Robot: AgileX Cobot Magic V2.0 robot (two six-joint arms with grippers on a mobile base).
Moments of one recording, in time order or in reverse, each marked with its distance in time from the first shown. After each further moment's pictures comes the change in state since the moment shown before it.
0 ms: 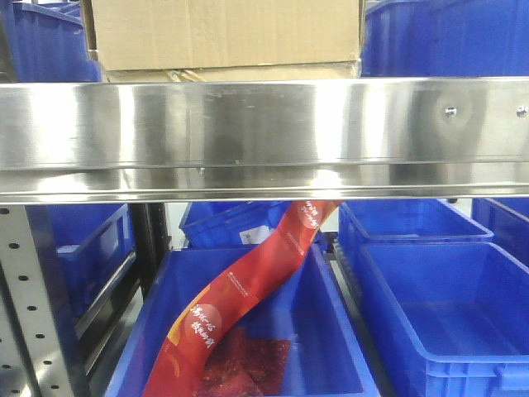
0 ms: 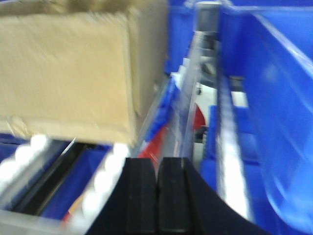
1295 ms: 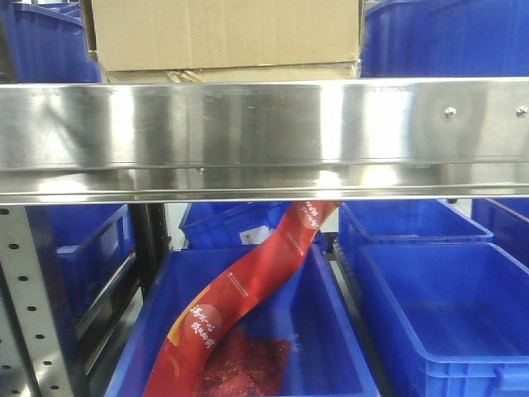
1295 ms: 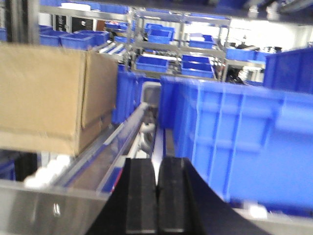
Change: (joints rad) left arm 0.003 -0.368 0.127 -0.002 -0.010 0.000; right arm -0.264 -0.587 0.465 0.384 -0.226 -0.557
